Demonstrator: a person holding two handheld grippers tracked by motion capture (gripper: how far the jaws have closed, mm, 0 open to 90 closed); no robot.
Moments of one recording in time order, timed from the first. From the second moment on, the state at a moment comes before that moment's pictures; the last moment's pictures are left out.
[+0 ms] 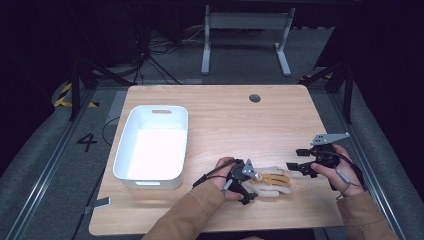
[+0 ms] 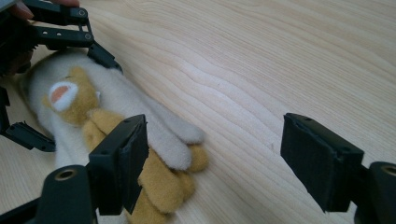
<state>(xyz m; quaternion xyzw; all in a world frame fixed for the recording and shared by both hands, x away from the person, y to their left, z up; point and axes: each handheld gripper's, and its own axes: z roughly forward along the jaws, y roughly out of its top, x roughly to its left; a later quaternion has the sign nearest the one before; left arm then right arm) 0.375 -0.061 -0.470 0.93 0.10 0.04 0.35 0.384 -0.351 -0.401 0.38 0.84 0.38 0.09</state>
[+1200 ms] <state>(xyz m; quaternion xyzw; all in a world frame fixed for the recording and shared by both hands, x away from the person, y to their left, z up) 0.375 -0.067 -0.459 0.93 0.15 0.05 0.35 0.385 -0.348 -0.406 0.38 0.84 0.37 0.09</state>
